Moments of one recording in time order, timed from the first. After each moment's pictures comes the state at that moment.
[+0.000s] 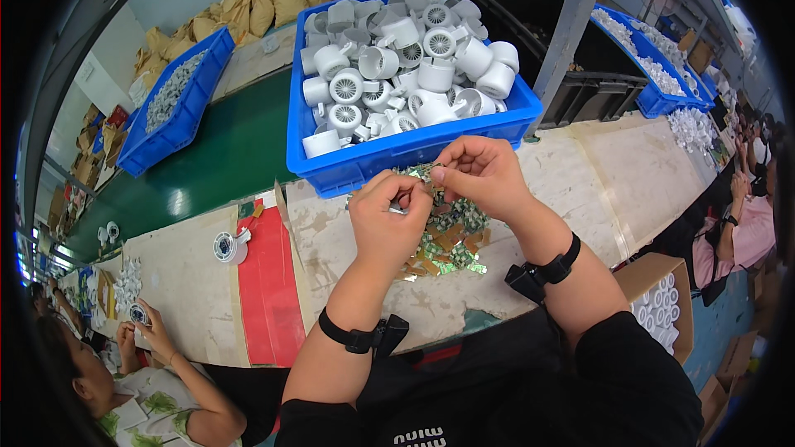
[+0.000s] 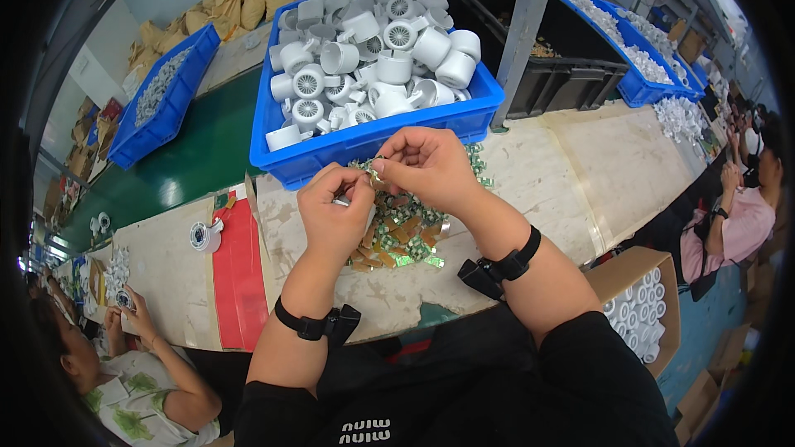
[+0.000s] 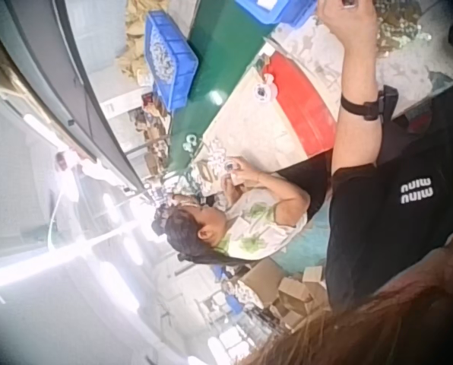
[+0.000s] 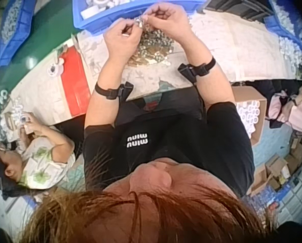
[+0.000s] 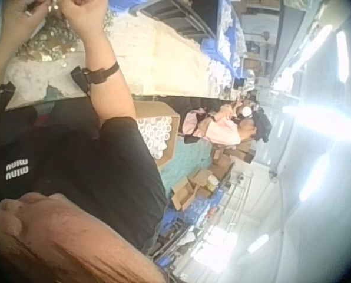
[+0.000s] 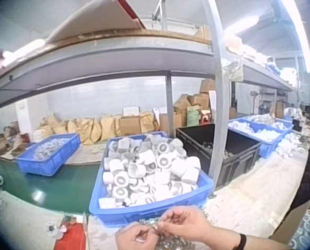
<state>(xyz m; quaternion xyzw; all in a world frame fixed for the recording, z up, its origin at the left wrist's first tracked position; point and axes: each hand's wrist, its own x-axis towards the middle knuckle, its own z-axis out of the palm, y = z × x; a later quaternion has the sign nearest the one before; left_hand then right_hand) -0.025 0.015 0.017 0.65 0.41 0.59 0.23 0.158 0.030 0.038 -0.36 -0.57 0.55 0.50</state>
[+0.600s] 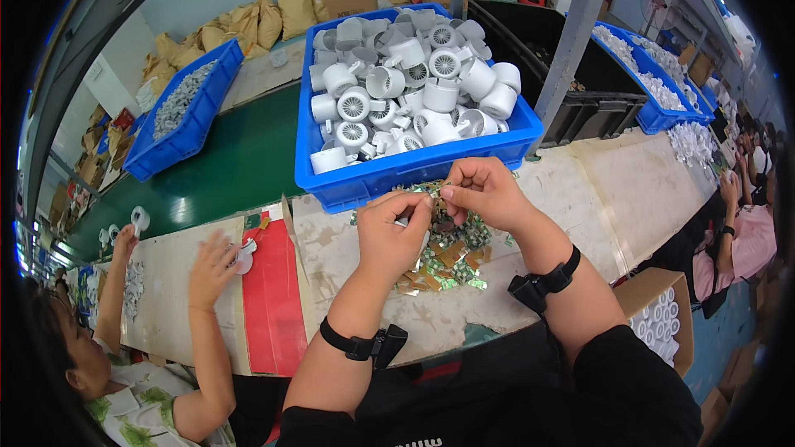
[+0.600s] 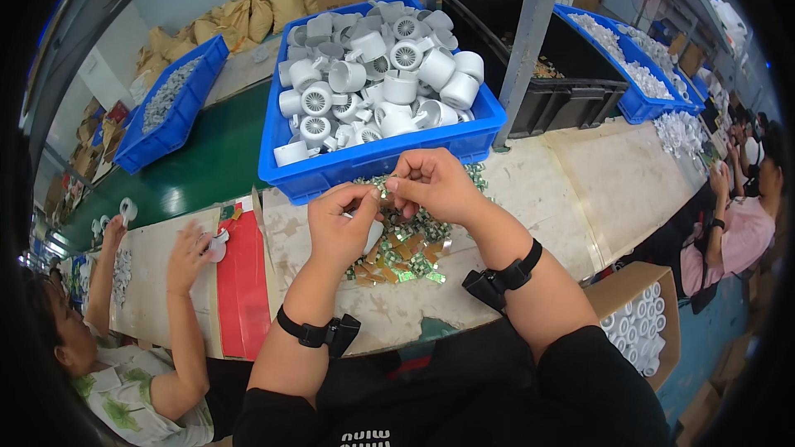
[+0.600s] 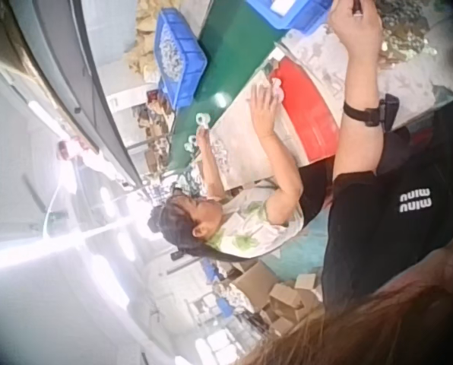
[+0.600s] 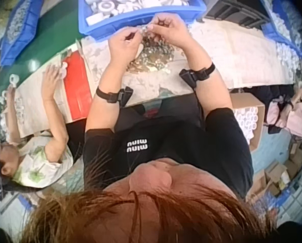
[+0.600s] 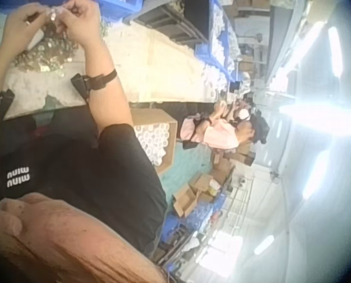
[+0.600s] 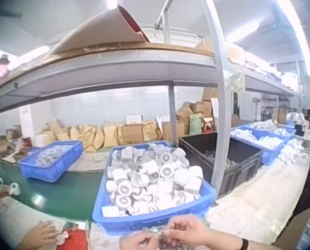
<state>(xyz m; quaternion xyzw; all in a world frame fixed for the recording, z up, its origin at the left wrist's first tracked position) -0.032 0.023 0.003 0.63 0.41 0.54 0.37 0.172 0.039 0.033 -0.36 -0.57 0.59 0.44</state>
